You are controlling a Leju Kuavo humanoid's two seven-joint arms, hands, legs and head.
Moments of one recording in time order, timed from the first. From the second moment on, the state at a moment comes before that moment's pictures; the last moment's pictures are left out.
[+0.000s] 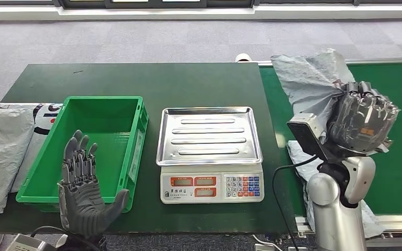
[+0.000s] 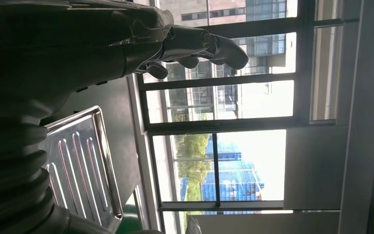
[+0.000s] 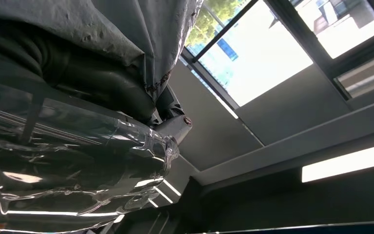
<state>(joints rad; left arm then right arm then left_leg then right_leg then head) 0.21 -0.13 -0.30 -1.91 -0.13 0.12 -0.59 -0.27 0.02 -0.03 -1.63 1.19 -0.59 -0.09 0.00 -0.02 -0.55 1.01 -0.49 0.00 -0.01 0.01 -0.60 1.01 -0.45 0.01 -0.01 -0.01</state>
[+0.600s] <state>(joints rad) 0.12 -0.11 -0.35 -1.78 -0.08 0.10 -0.59 -0.44 0.06 0.34 -1.23 1.18 -0.48 -0.11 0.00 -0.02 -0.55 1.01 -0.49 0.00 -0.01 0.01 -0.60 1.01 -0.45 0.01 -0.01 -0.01</state>
